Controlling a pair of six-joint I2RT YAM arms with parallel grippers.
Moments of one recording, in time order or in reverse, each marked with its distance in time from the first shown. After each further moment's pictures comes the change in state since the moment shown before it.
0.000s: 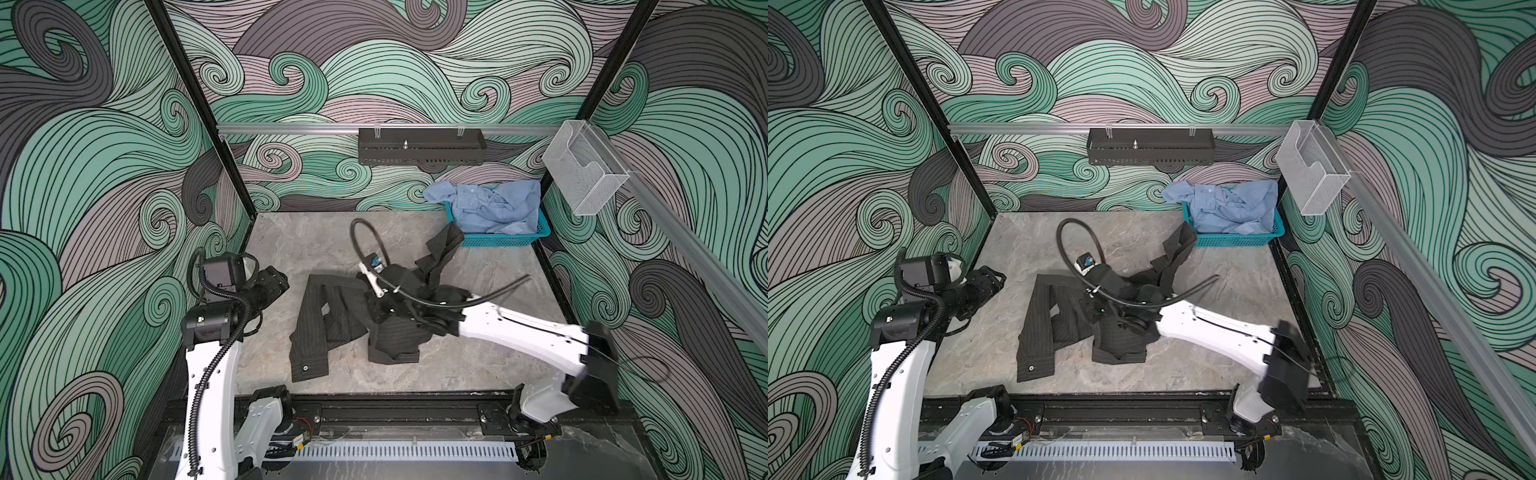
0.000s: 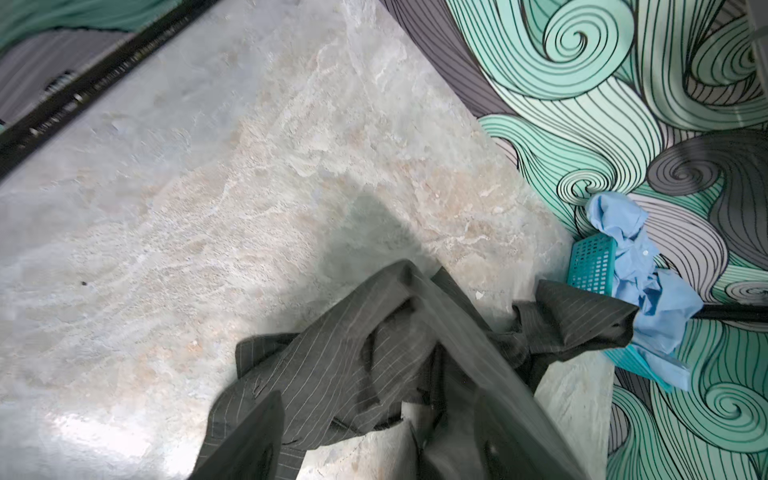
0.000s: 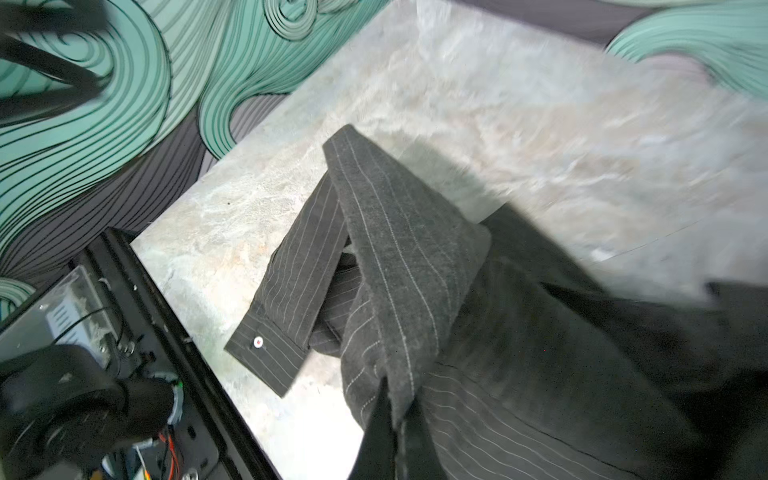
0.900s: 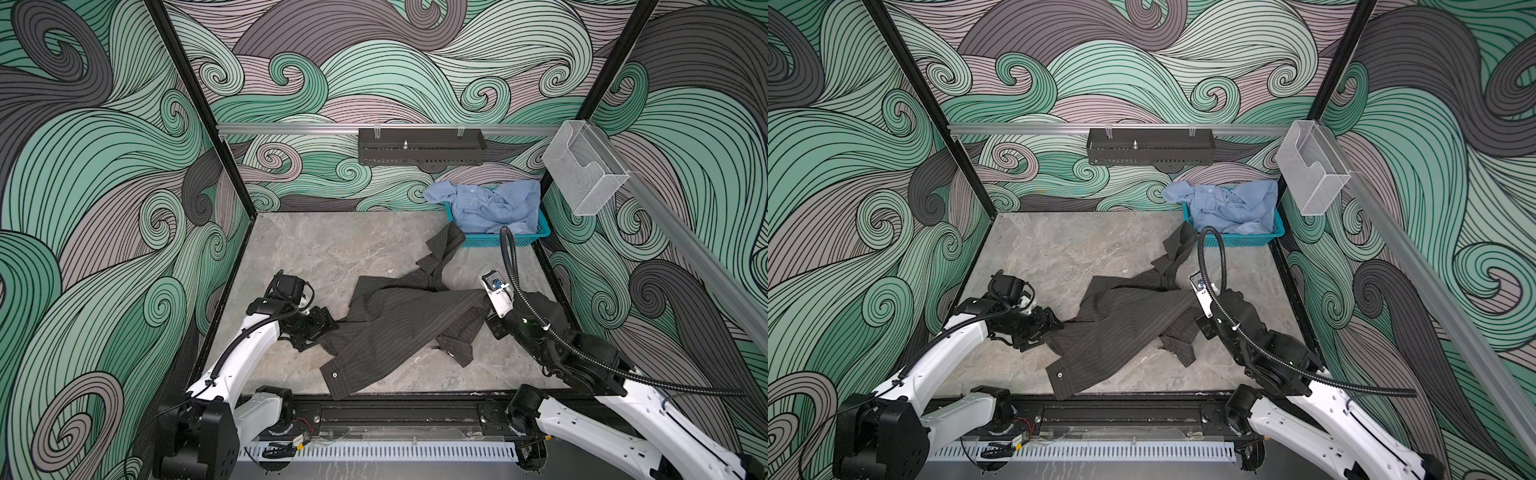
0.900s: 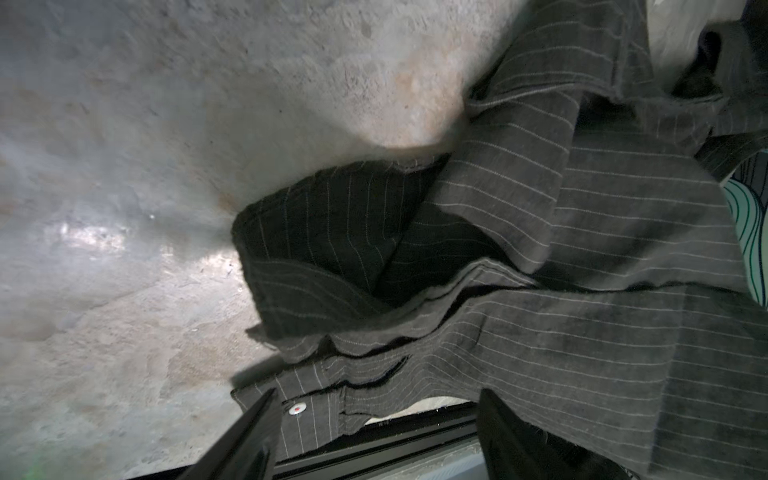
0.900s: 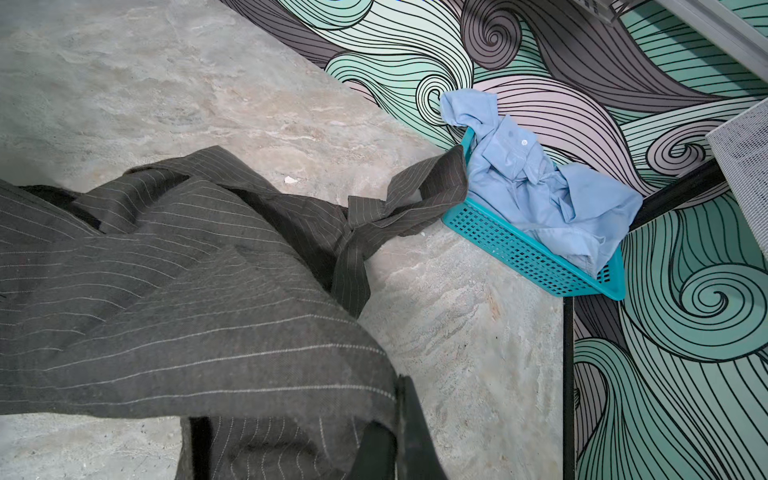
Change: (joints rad) left arm -0.321 0.219 -0.414 0.161 0.206 -0.096; right arm -0.271 -0.784 -0.392 -0.336 0.325 -0.397
